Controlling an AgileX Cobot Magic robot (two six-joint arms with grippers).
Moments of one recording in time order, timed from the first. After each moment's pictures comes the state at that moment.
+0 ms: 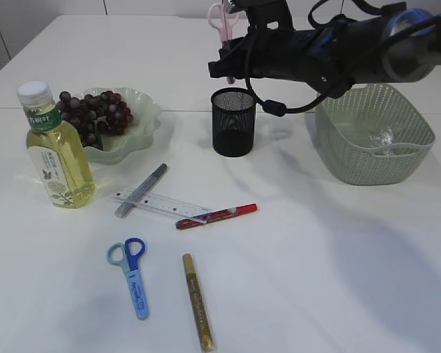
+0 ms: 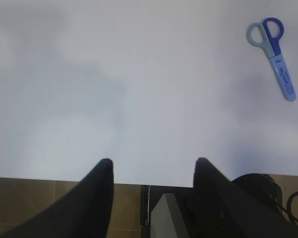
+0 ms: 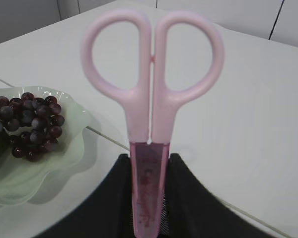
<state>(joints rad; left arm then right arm) -0.16 0.82 -0.85 0.05 1.24 -0.25 0.36 2.12 -1.61 -0.54 -0.12 0.41</state>
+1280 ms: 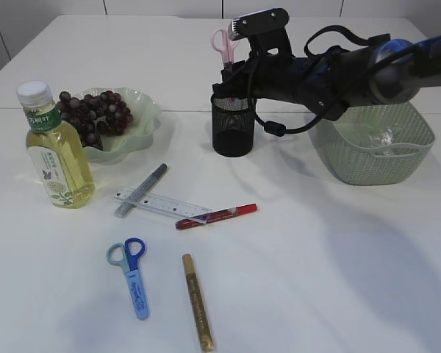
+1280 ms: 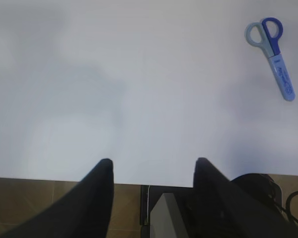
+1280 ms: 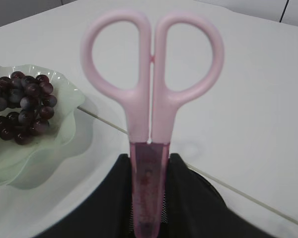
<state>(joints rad) -0.16 0.82 -0.85 0.05 1.24 -0.25 0.34 2.21 -1.61 -0.54 -0.22 0.41</state>
